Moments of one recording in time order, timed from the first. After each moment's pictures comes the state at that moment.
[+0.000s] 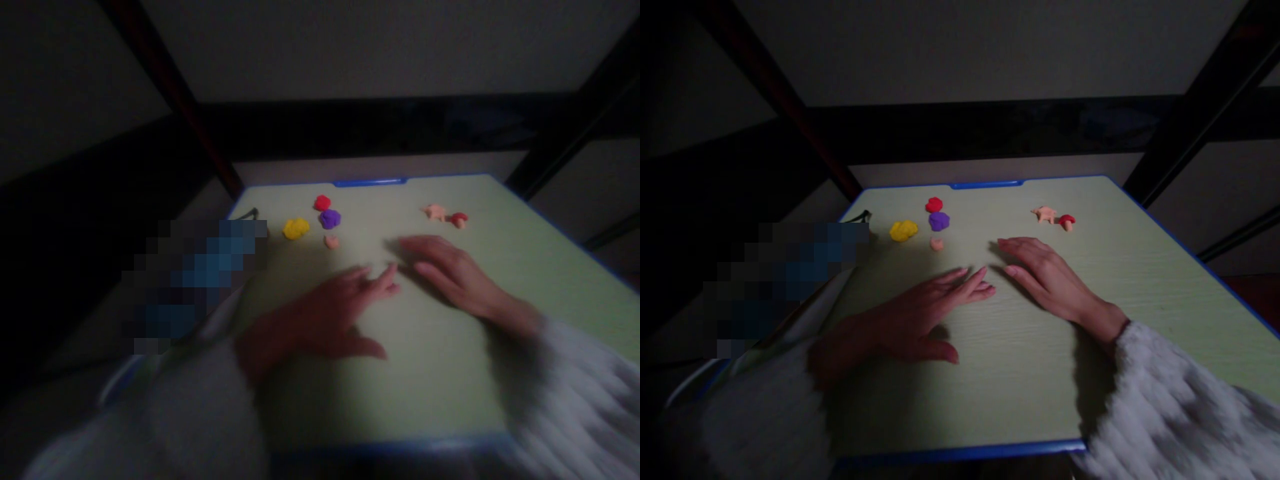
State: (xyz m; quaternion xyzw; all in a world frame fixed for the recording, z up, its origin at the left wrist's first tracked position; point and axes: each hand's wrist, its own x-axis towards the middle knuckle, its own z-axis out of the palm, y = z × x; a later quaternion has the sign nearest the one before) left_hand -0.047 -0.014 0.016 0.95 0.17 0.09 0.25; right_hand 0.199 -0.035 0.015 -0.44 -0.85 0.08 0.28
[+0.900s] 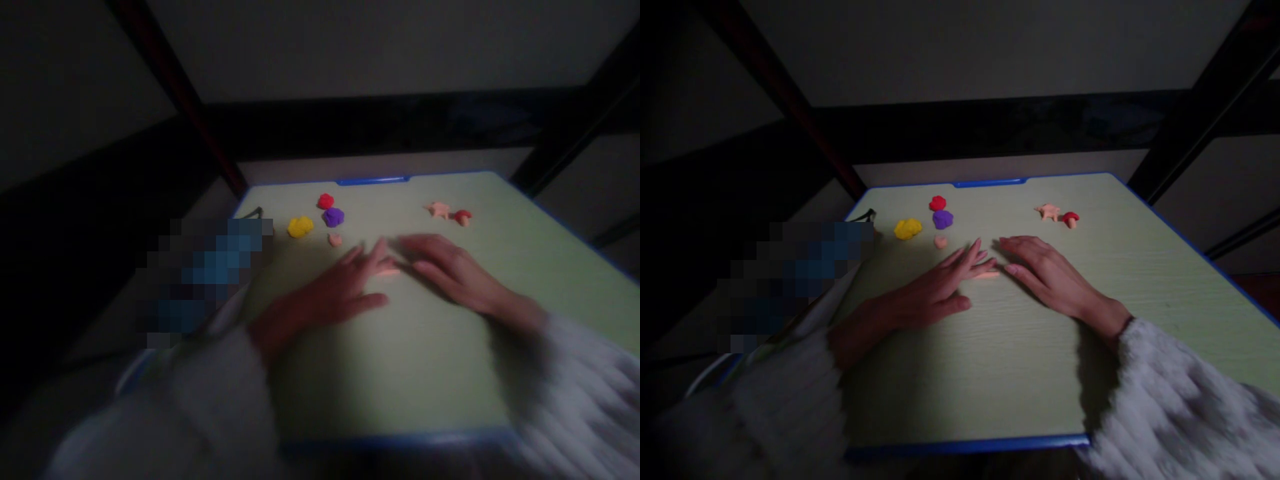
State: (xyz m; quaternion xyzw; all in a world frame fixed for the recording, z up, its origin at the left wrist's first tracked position) left_hand -0.039 0.003 0.005 0.93 0.18 0.13 0.29; right_hand 0.198 -0.032 0.012 -0.43 -0.86 0.09 0.27
